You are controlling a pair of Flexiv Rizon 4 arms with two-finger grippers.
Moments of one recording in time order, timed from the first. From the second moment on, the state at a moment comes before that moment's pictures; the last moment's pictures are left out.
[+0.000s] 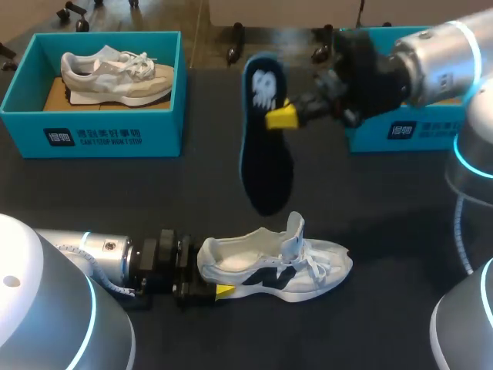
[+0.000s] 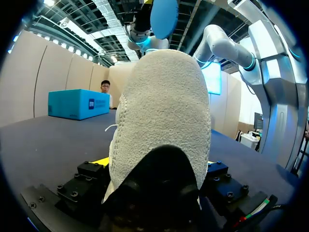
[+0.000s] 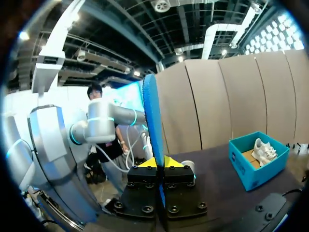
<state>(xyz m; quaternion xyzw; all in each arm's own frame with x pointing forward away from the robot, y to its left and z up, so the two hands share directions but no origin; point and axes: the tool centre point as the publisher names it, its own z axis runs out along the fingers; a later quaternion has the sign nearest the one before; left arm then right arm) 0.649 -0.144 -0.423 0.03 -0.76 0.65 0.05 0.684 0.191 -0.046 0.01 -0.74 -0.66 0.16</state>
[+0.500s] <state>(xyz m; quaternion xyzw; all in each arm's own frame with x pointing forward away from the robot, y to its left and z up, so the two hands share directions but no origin) 0.649 -0.144 -0.423 0.03 -0.76 0.65 0.05 0.668 0.163 -0.021 -0.03 -0.76 -0.64 0.08</state>
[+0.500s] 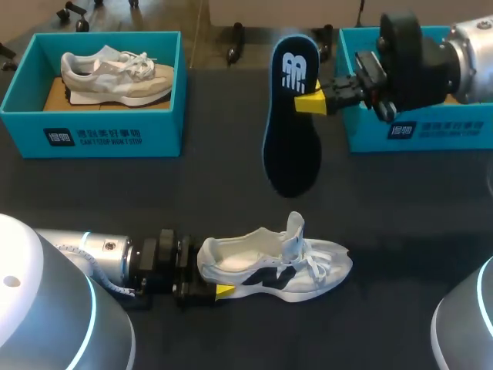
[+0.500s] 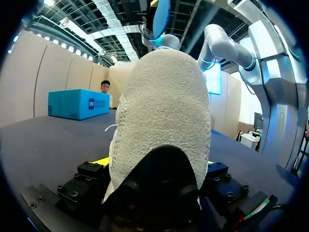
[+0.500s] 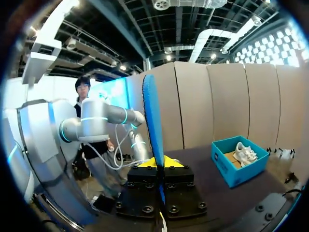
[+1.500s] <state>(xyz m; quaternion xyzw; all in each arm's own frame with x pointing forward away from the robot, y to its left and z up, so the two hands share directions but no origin) 0.649 -0.144 -0.423 0.03 -0.76 0.65 0.05 0.634 0.129 -0.005 -0.19 -0.73 -0.63 0.19</state>
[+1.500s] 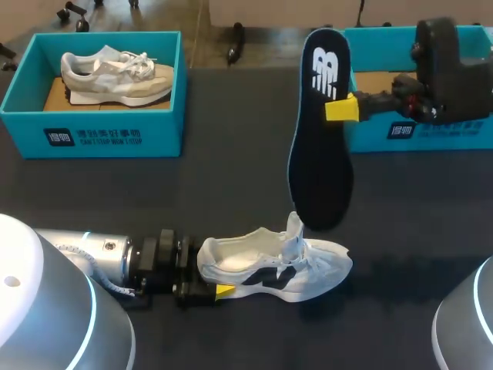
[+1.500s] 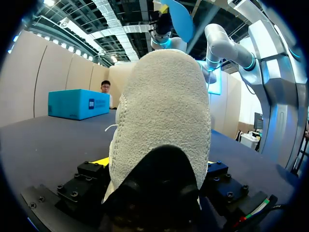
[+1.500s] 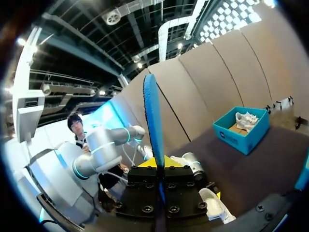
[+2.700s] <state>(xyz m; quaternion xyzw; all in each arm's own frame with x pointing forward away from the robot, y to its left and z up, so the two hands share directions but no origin) 0.649 -0.144 -0.423 0.03 -0.76 0.65 0.05 0.592 0.110 -0.018 -0.18 -0.71 -0.65 0.21</state>
